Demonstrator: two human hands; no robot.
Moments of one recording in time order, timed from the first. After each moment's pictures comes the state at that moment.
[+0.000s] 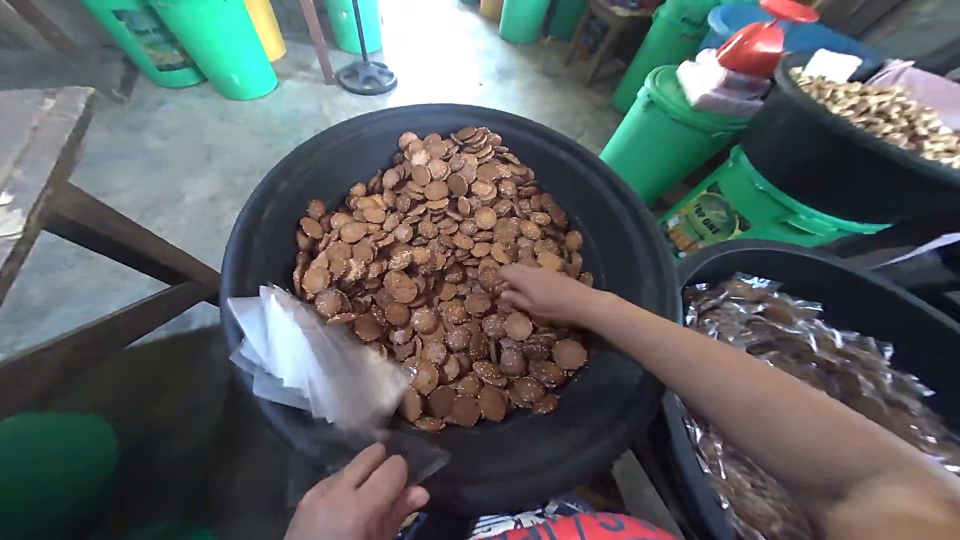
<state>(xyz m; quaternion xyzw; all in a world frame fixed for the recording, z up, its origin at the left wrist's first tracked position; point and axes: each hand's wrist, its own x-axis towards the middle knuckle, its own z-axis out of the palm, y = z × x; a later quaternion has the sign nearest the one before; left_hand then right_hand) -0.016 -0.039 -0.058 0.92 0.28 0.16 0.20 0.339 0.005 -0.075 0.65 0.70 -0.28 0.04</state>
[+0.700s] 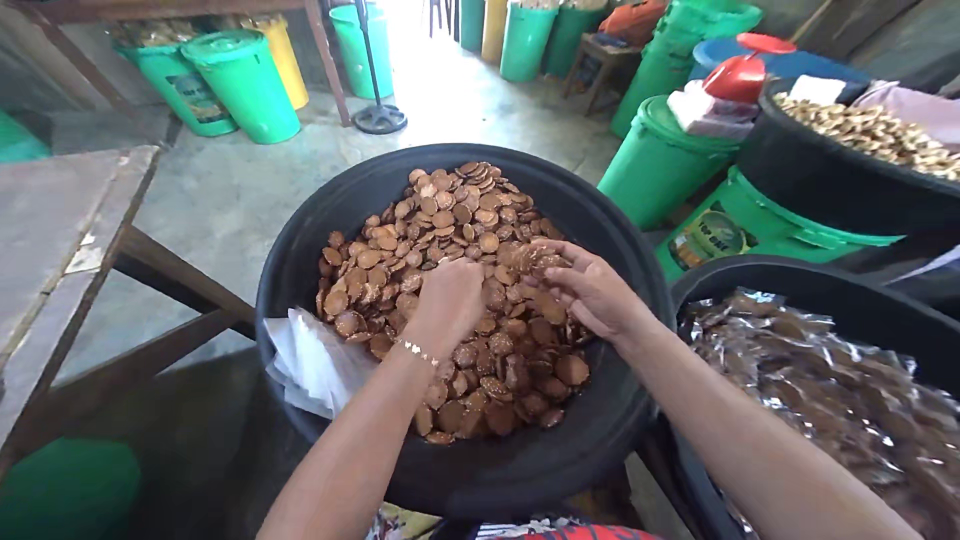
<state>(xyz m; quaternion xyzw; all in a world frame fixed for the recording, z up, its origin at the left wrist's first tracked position) 0.163 0.079 -0.019 0.92 0.34 -0.01 0.22 0.324 -0.035 -0.033 0.61 0.37 -0.41 -0.57</state>
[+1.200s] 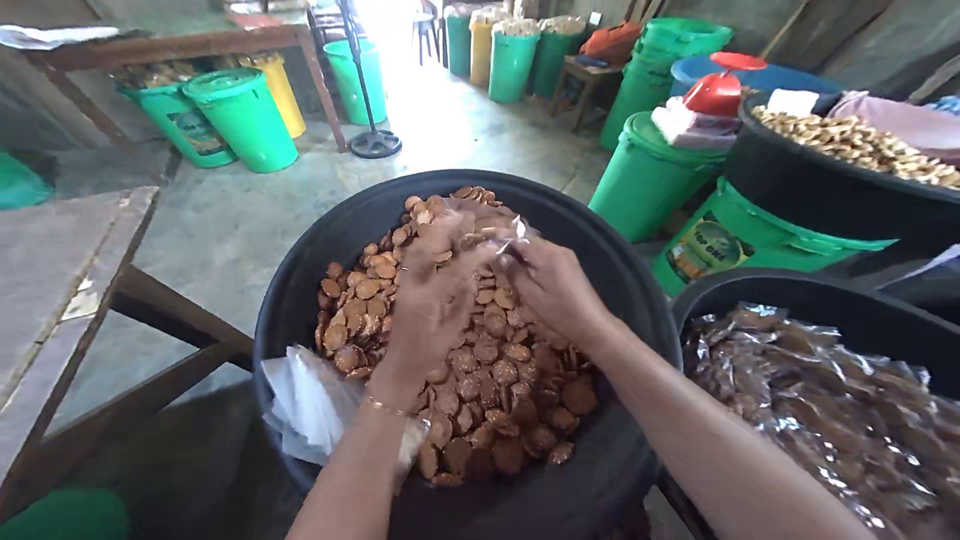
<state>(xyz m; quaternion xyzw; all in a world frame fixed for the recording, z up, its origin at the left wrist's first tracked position) 0.136 0.096 -0.034 0.81 0.11 0.48 0.31 0.296 0.002 0.005 0.65 0.64 -0.06 -0.41</state>
